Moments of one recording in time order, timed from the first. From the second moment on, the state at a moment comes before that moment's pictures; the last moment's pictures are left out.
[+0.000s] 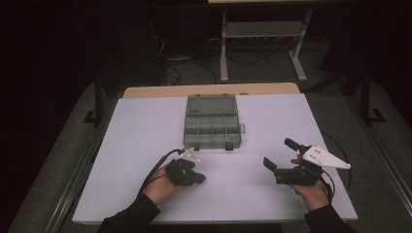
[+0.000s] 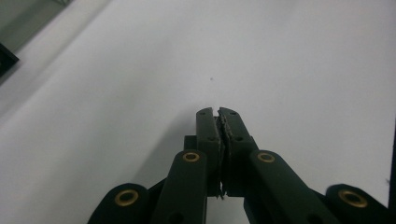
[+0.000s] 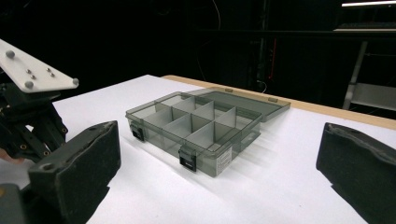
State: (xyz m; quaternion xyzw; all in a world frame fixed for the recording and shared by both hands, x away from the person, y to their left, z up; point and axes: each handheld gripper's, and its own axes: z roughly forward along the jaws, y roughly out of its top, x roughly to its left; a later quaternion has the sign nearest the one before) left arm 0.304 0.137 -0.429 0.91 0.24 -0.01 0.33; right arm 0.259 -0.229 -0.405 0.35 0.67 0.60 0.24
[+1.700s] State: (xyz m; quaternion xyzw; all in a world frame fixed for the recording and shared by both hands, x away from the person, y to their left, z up) left arm 0.420 0.050 -0.363 0.89 0.25 0.02 0.38; right arm 0.259 -0.230 -0.405 0.36 0.67 0.60 0.24
